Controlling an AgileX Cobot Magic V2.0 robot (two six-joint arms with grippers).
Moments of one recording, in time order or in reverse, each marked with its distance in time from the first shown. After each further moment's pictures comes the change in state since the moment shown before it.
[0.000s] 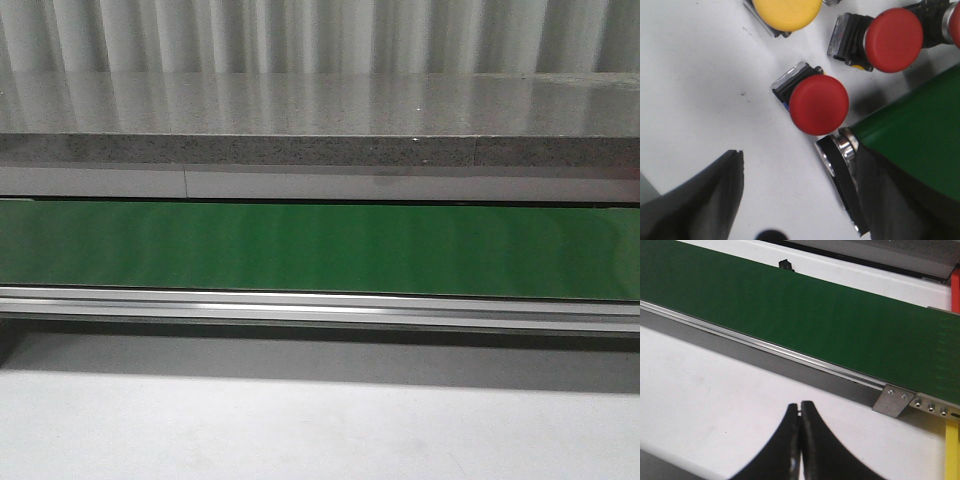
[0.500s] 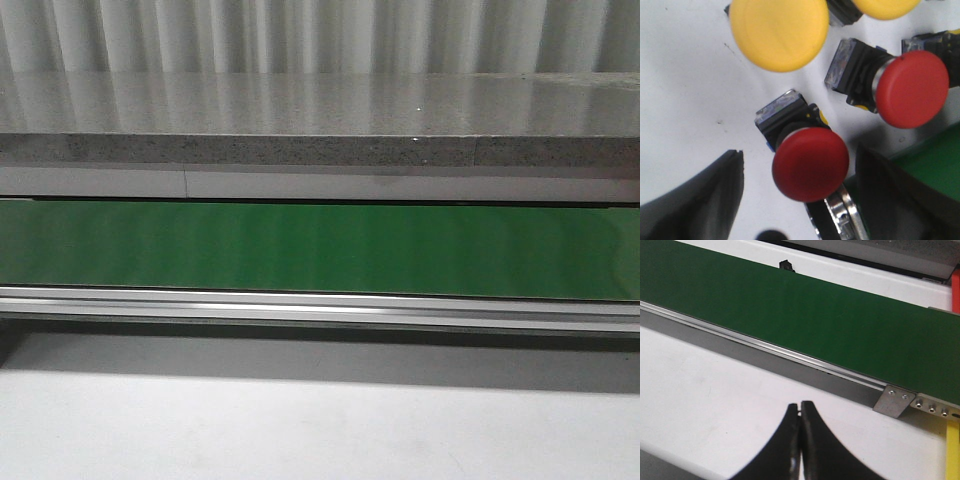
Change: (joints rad) left arm 0.000 0.146 -0.004 -0.053 -0.126 -0.015; right arm 0.000 0.000 0.000 0.002 0.000 0.000
